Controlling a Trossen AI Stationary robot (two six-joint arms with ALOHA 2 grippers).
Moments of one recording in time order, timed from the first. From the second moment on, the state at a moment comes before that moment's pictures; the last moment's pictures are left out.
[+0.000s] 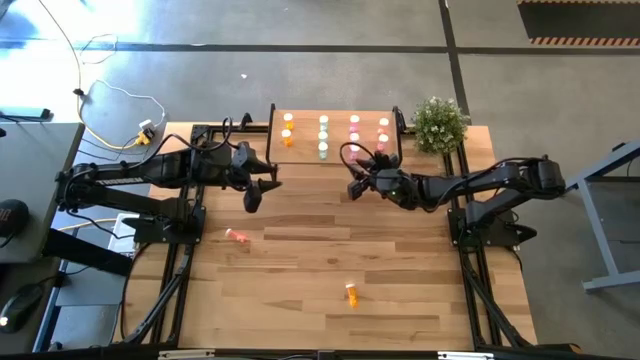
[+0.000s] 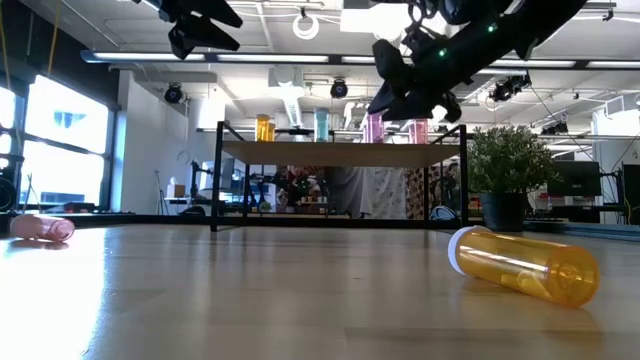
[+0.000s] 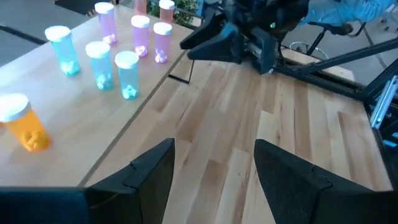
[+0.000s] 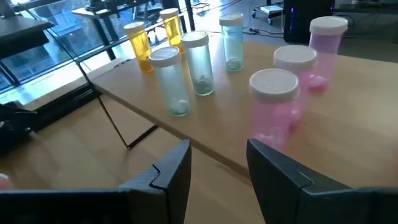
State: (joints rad) left arm 0.25 0.94 0.90 -0.43 -0.09 -0.25; right arm -0.06 1.39 0.73 0.27 0.68 0.45
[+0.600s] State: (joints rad) left arm 0.08 0.91 0.90 -0.79 -0.07 -0.52; right arm 0.10 1.17 0.73 0.14 0.54 0.60
